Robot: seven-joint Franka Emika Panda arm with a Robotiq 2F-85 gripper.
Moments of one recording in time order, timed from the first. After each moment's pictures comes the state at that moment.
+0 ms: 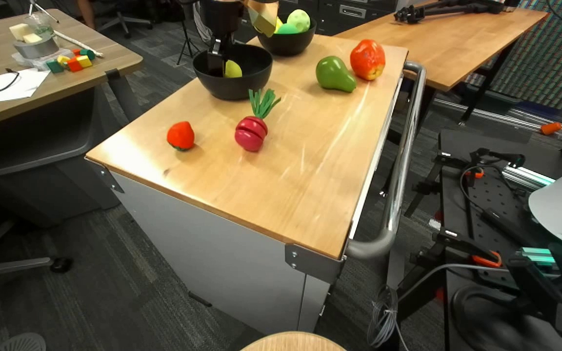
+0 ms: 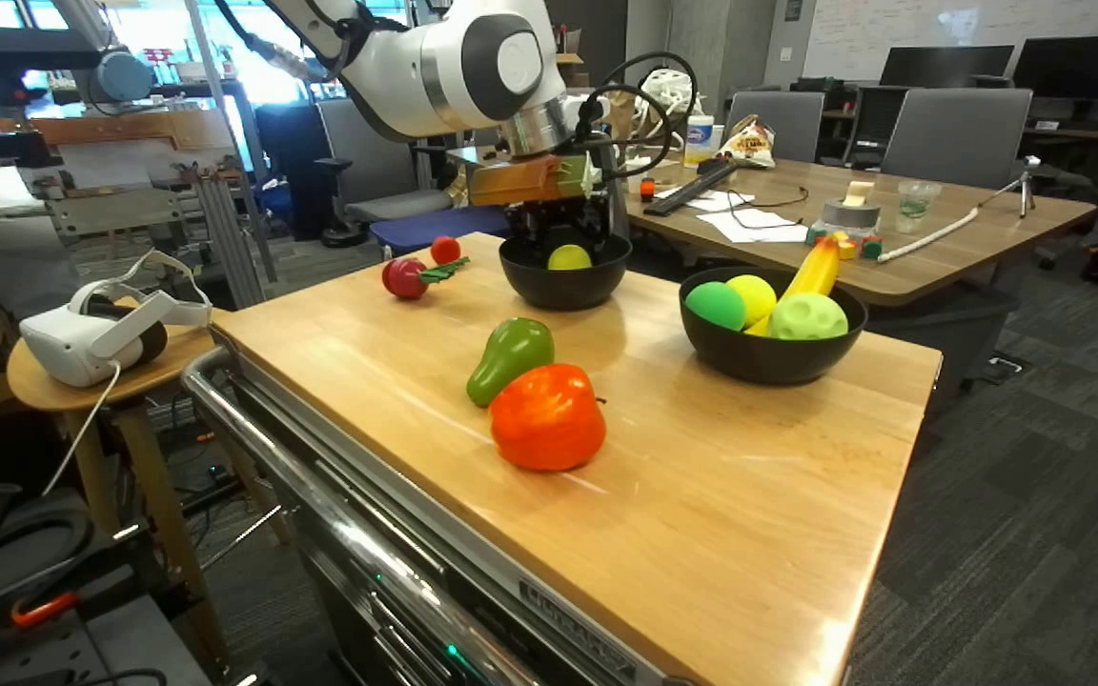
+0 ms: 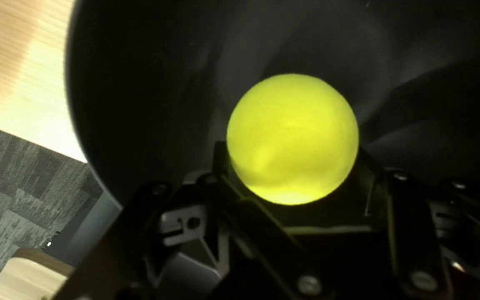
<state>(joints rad) 0.01 0.53 0.01 -1.74 -0.22 2.54 -0.20</state>
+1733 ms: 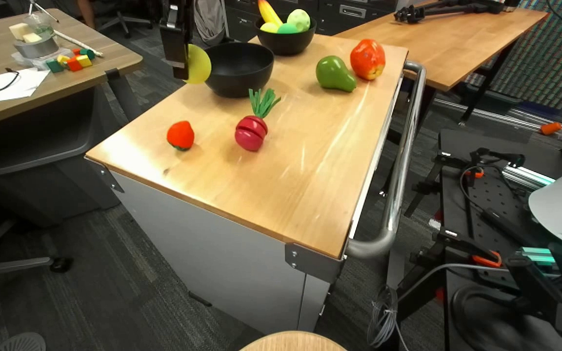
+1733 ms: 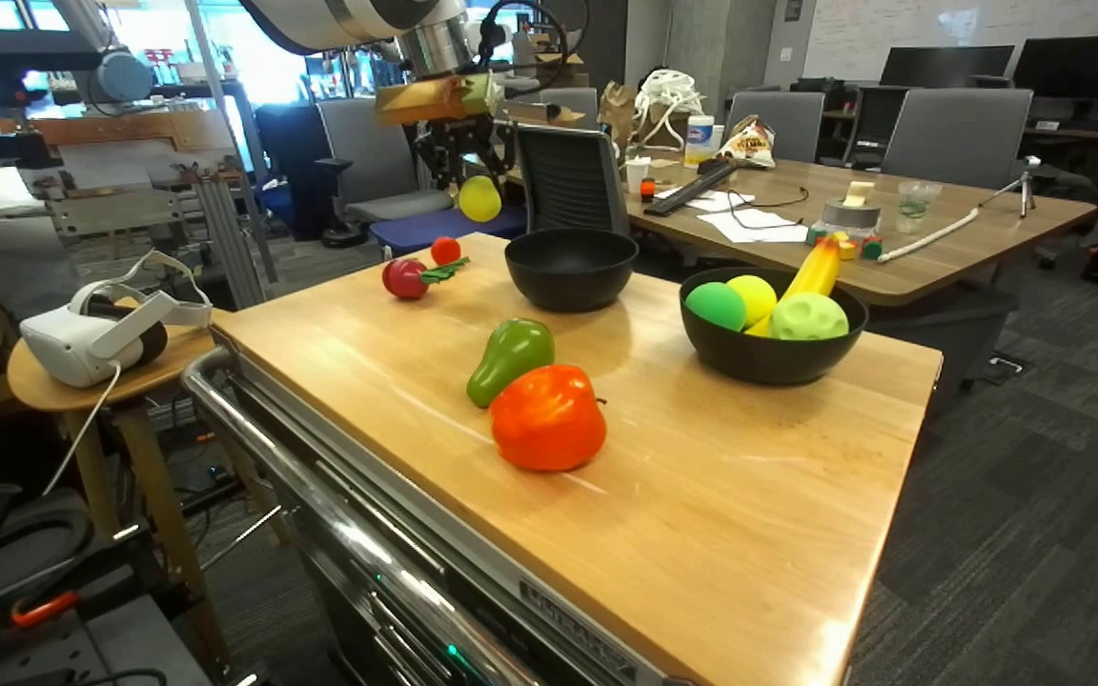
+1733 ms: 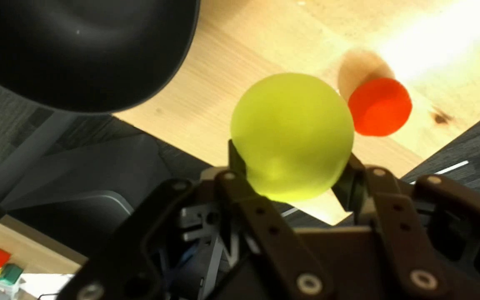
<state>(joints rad) 0.10 0.38 0.12 -1.76 -0.19 2.42 -0.20</state>
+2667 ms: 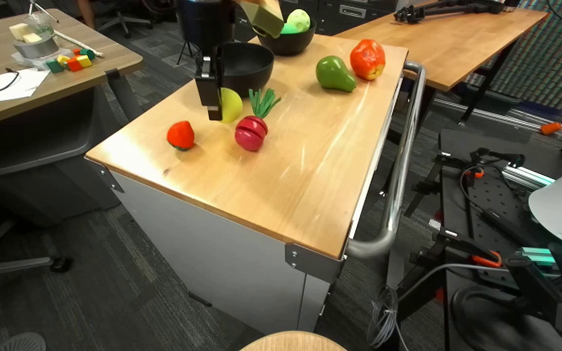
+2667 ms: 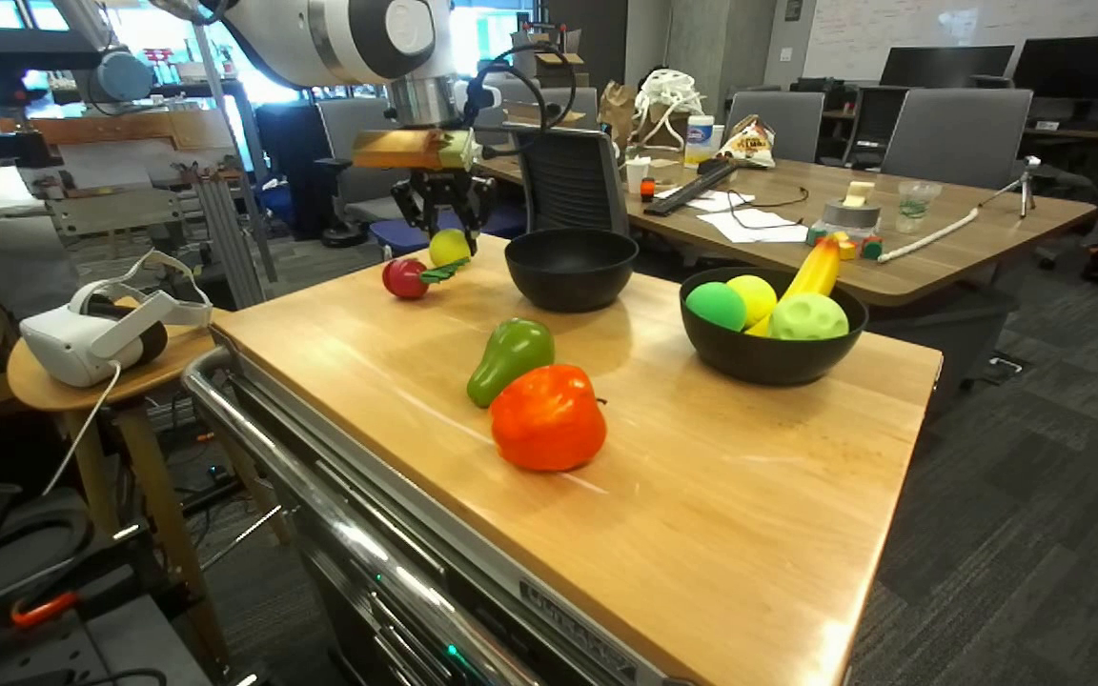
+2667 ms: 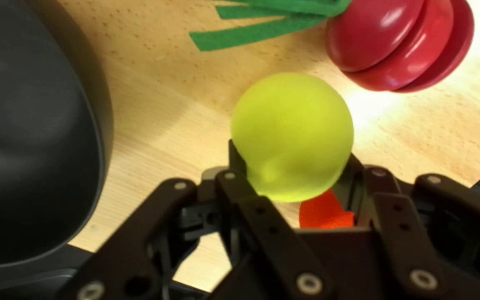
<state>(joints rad) 0.10 0.39 0.13 -1.85 -0.12 2.36 -0.21</state>
